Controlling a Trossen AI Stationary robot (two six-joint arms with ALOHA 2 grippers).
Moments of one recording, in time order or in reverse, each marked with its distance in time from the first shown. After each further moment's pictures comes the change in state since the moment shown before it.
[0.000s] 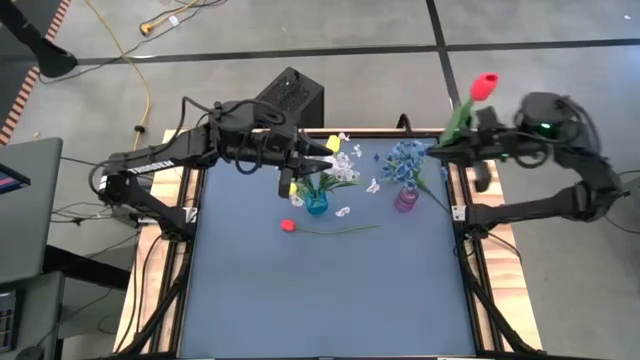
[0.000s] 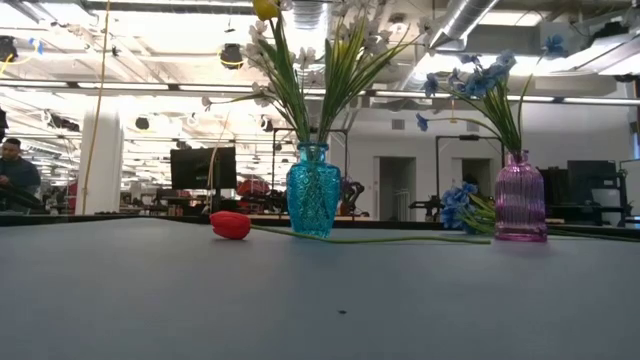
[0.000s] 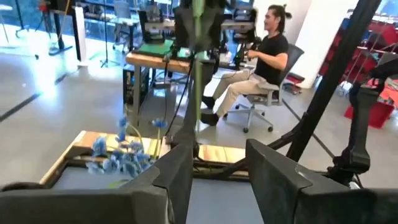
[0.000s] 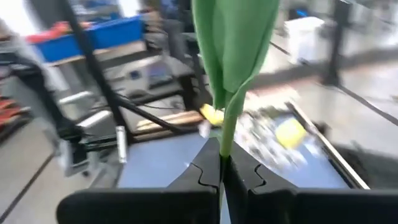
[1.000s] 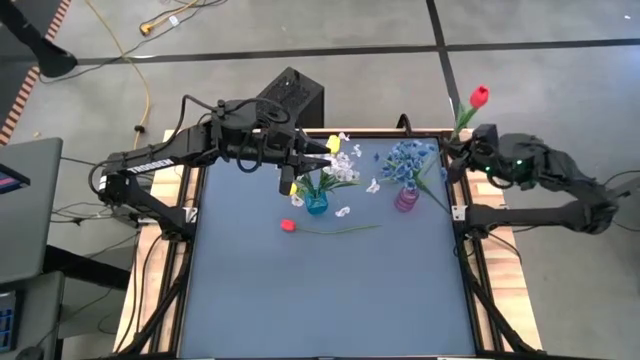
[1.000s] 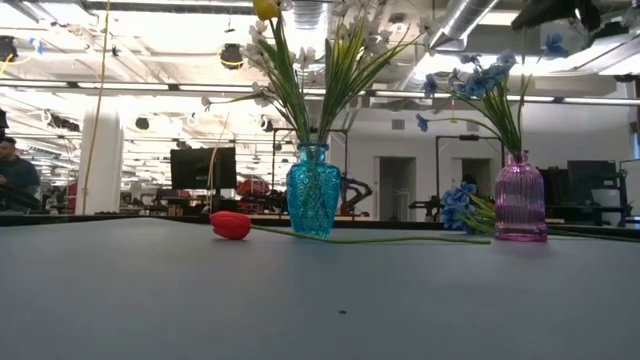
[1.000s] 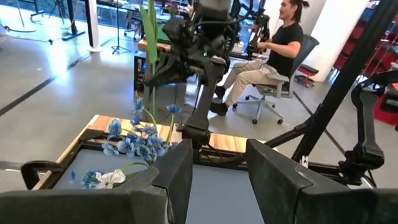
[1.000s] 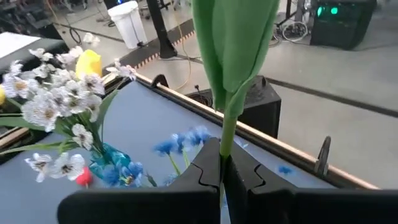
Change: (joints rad) left arm 0.016 -0.005 0.000 -0.061 -0.025 -0.007; right arm 0.000 -0.314 -0.487 -0.065 0.721 0.266
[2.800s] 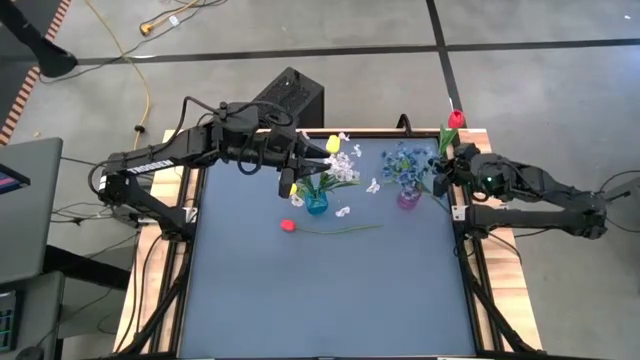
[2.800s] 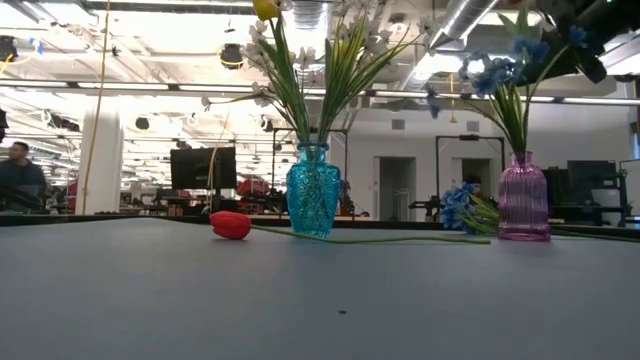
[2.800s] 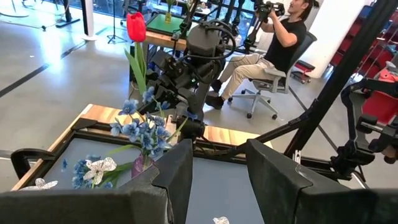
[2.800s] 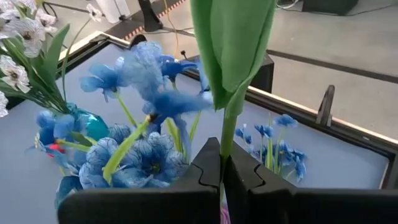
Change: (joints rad) left arm -0.013 0.000 0.000 -0.030 0.005 -0.031; right arm 0.001 -0.120 -0.315 0.068 -0.001 0.095
